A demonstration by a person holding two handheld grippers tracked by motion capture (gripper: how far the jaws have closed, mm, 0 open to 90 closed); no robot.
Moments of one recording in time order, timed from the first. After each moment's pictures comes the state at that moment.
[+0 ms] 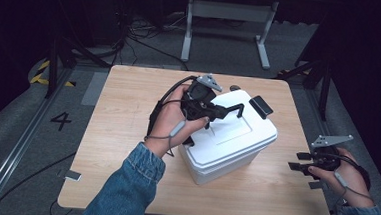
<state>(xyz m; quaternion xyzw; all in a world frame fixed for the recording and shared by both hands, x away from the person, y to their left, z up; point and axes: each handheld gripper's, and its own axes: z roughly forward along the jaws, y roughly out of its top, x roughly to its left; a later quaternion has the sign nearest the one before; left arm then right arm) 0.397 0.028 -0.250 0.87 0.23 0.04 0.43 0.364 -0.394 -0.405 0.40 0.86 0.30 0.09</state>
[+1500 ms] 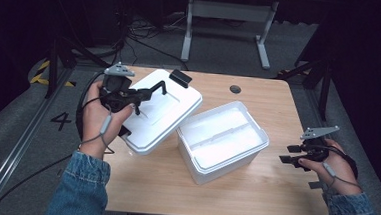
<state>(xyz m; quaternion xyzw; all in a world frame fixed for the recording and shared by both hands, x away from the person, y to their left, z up) 0.392 0.192 -0.260 0.79 0.42 0.16 0.43 0.390 -0.373 -0.406 0.37 0.88 0.30 0.09</state>
